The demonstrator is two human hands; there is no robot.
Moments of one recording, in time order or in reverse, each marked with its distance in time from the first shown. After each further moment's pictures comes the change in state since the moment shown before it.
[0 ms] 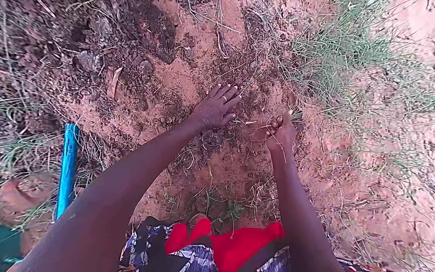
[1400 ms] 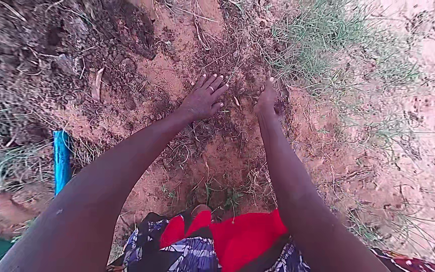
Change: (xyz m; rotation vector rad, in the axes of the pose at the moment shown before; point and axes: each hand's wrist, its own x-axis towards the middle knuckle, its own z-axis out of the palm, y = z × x) left_hand 0.004 0.000 -0.010 -0.049 -0.087 -0.028; right_hand 0.053 -0.003 0.039 -0.159 0.150 -0.066
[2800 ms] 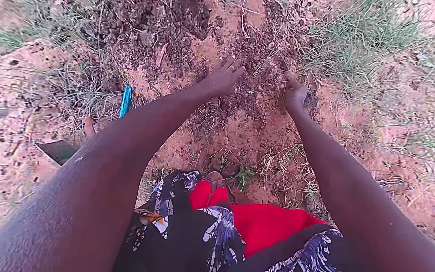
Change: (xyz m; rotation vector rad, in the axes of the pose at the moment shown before) left_hand -0.043 0.048 -0.077 0.112 -0.260 -0.330; right_hand 0.001 0.003 -0.054 -1.132 -0.352 -0.646
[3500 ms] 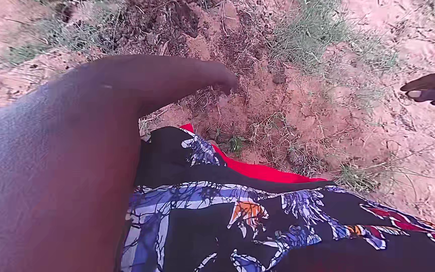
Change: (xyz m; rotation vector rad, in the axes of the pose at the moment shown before) left_hand -0.112 0.132 -0.065 0.410 -0.466 0.128; right_hand -0.209 0.110 -0.389 -0.322 -0.320 -0.006
